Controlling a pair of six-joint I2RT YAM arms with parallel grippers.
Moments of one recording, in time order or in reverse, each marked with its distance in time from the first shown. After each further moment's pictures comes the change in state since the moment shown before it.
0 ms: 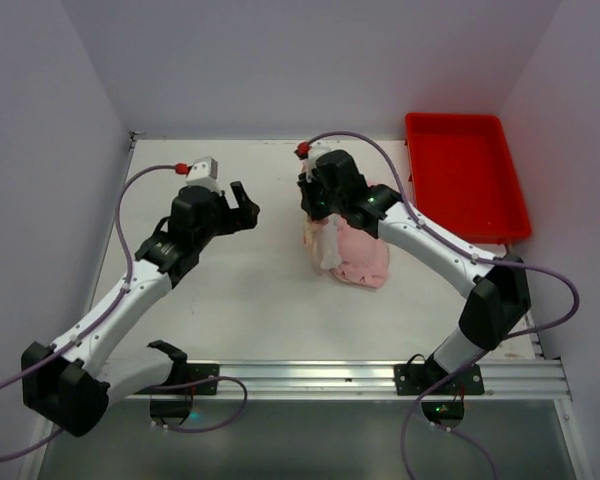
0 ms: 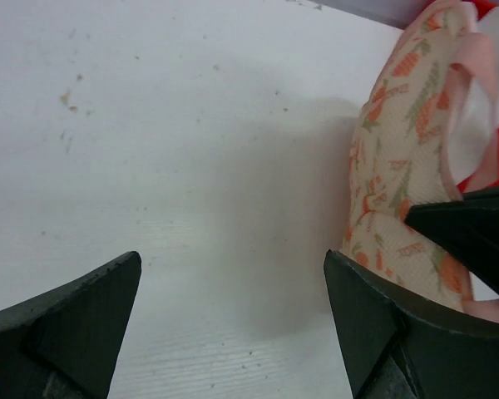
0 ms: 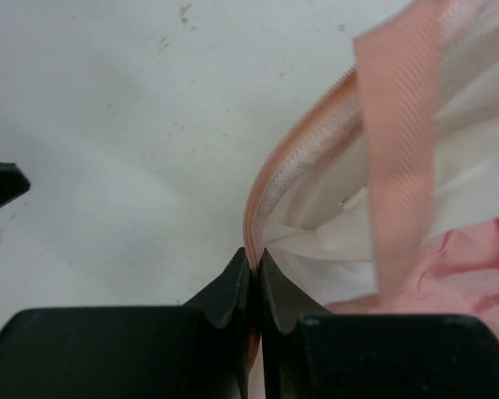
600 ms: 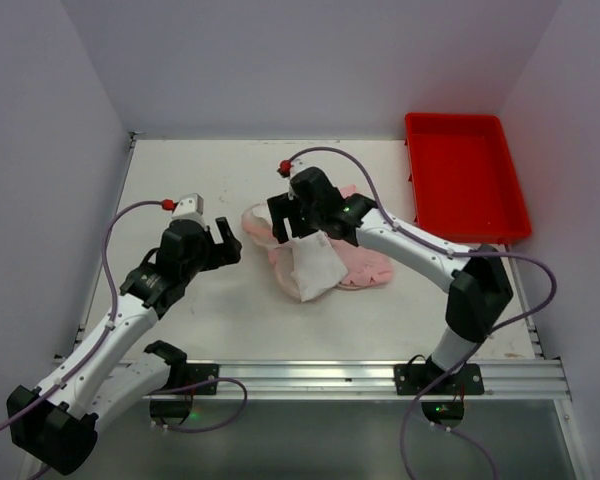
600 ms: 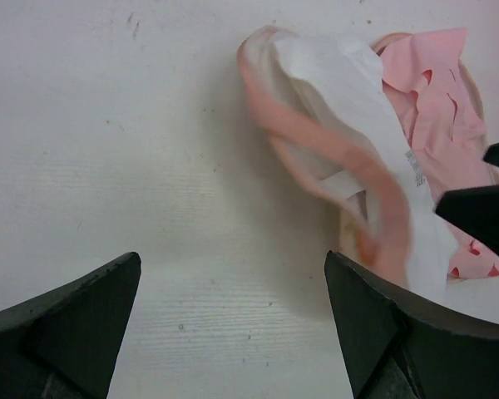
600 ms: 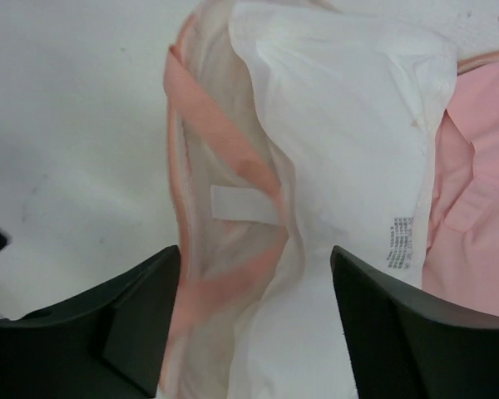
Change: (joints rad) left arm 0.020 -0.279 -0.199 -0.227 -0.078 -0.029; right arm 0.130 0.176 0.061 -0.055 0.045 0.166
